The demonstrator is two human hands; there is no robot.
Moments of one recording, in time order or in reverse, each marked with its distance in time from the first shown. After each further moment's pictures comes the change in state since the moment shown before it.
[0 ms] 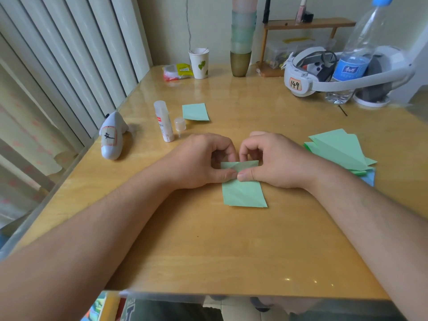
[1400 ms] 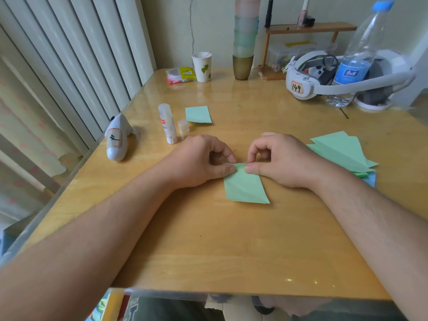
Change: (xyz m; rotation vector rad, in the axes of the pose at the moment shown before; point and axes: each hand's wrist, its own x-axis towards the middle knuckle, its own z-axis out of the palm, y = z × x) left_hand 0.000 -0.006 -0.001 0.017 0.043 -0.075; right_hand -0.001 0.013 -0.003 -0.088 0.091 0.052
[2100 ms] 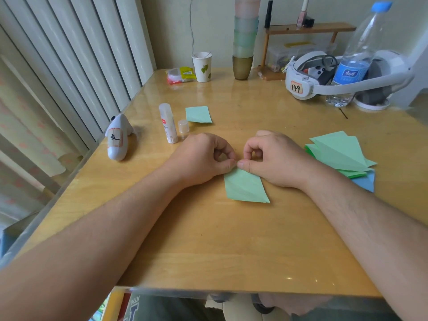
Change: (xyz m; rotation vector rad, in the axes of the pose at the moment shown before) left_hand 0.006 0.002 0.009 0.065 0.093 -0.072; right_hand 0.005 -0.005 0.009 -0.095 0.038 -0.017
